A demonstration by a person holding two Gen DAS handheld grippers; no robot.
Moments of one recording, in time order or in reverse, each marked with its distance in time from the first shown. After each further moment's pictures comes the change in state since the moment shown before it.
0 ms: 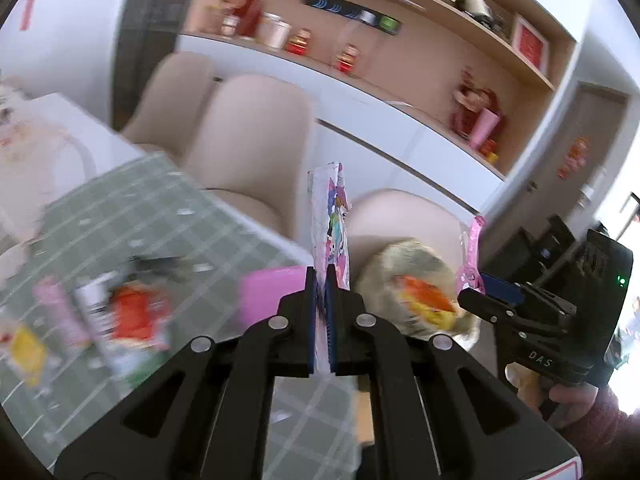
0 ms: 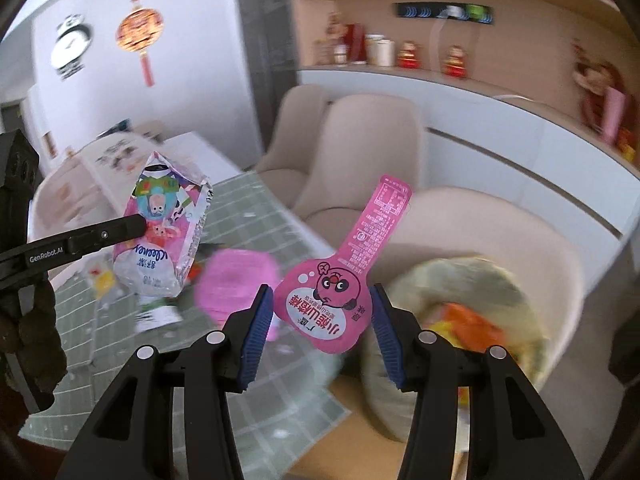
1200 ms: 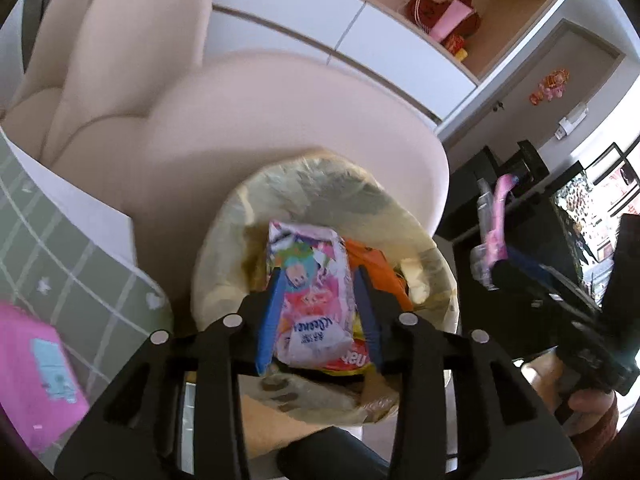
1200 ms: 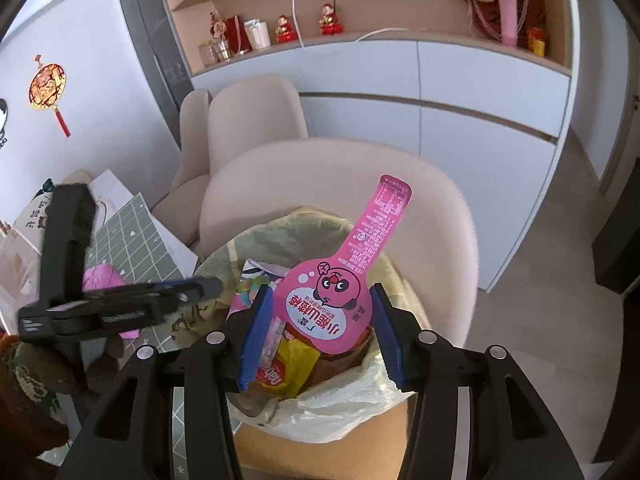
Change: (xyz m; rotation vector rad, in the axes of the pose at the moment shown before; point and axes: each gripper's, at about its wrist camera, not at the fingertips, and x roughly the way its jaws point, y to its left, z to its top) left arm 0.208 -0.115 -0.017 0.050 0.320 -0.152; right arm 0.023 -0.165 -0.035 0.249 0.083 -0.088
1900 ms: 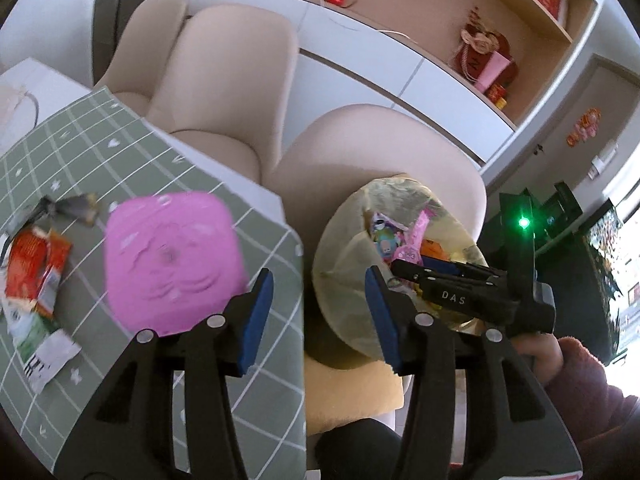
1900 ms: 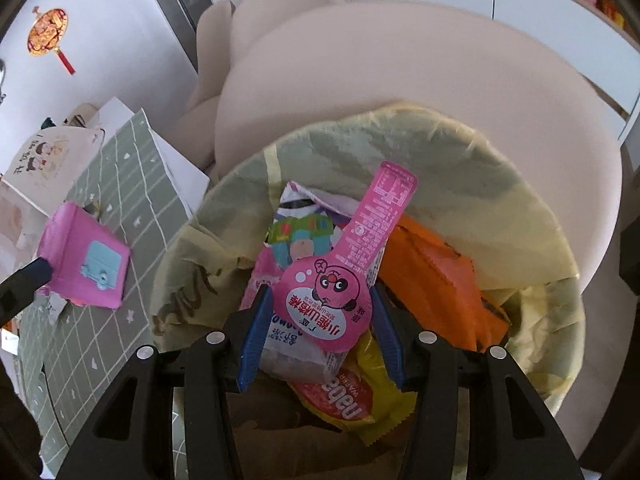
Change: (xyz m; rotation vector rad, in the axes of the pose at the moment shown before) left arm -0.110 0.056 -0.058 -0.105 -0.136 0.169; right arm 0.119 0.061 -0.022 -0.063 0.272 0.053
